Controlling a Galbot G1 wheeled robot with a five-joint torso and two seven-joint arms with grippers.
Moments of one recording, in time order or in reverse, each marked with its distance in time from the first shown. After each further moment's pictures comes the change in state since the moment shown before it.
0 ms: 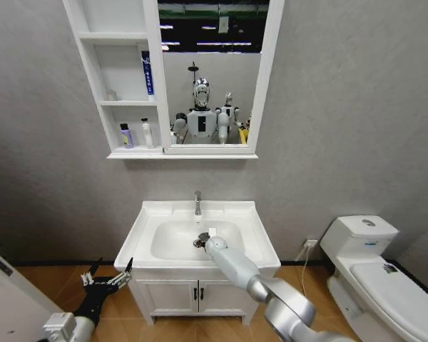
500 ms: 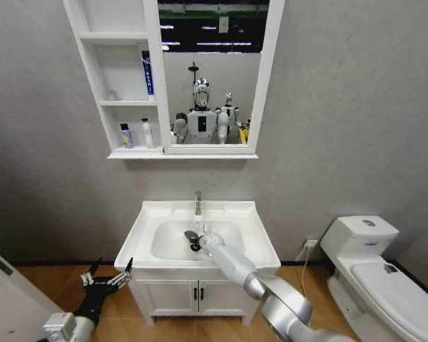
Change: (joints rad) left arm 0.000 0.000 0.000 0.000 0.000 0.000 0.000; right arm -0.043 -0.002 -0.012 0.051 0.081 0.051 -0.211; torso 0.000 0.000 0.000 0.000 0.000
